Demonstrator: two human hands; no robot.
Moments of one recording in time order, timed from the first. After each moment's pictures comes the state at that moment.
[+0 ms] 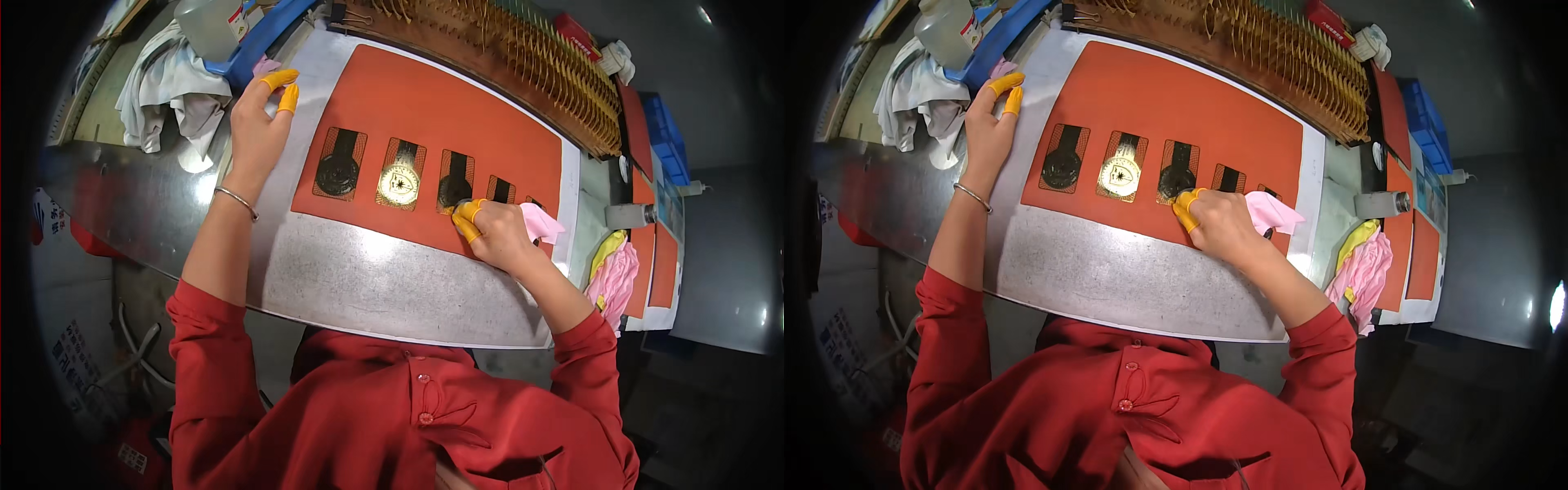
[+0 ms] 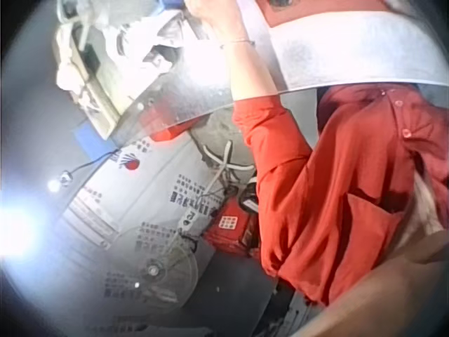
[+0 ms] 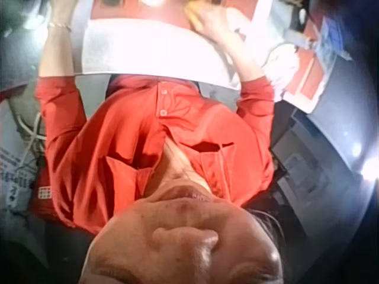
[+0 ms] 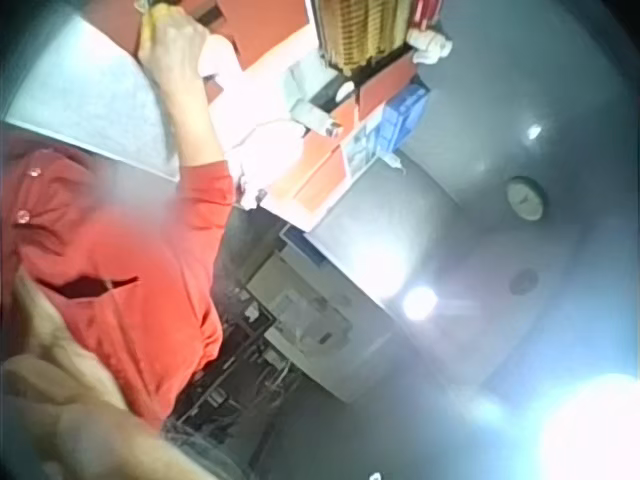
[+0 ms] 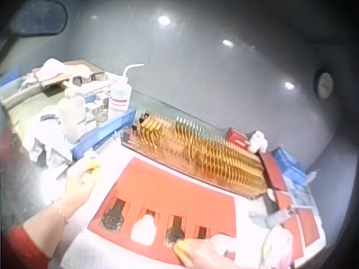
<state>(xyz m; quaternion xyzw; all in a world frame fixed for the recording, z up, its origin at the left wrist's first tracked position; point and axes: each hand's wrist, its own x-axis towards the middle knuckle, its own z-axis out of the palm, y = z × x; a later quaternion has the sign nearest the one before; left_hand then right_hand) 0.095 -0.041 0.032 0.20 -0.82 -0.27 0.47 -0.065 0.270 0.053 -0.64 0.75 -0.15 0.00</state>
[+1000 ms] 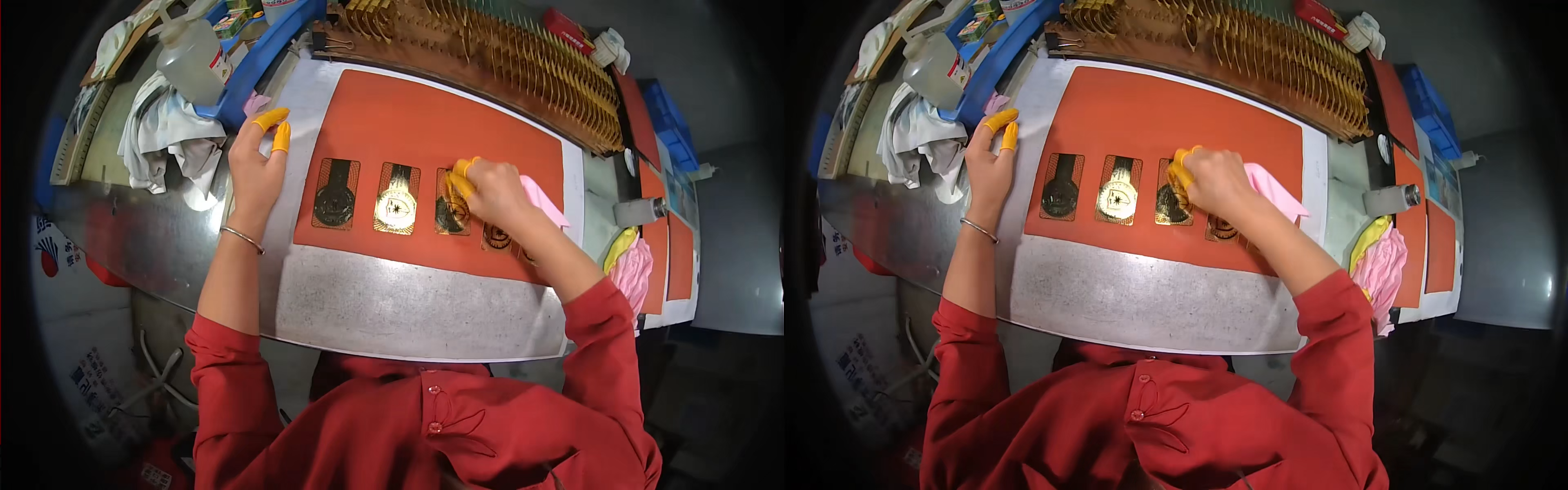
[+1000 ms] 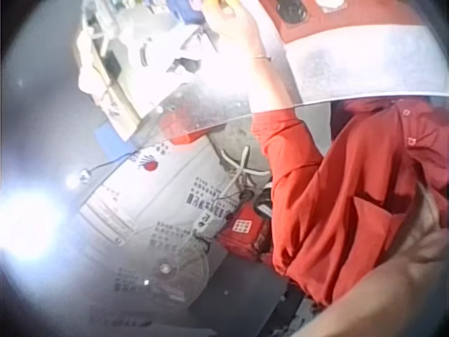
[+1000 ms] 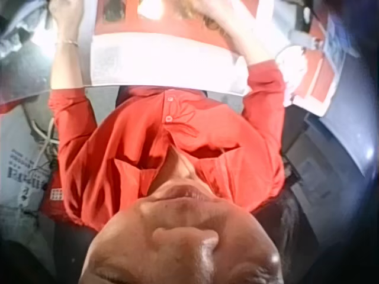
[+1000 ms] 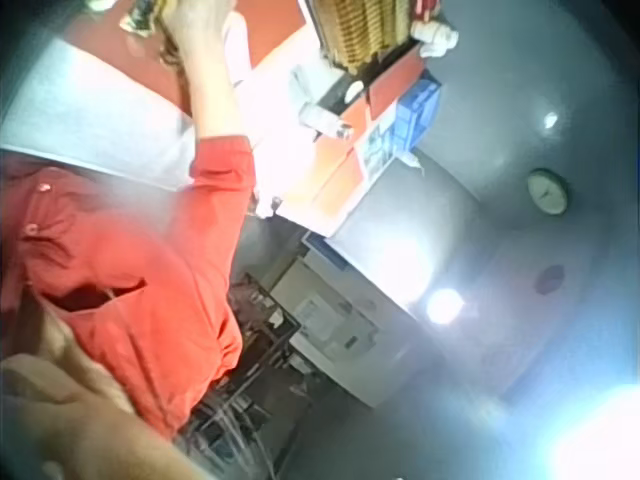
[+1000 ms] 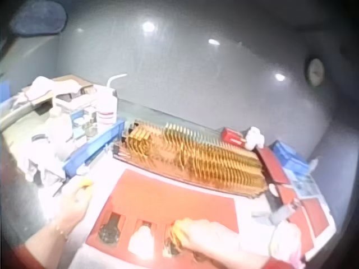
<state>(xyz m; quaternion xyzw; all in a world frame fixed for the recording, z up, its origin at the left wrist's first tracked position) 0.095 -0.035 0.035 0.20 -0.83 -0.26 0.45 -0.110 0.228 0.049 -0.59 0.79 -0.12 -0.03</state>
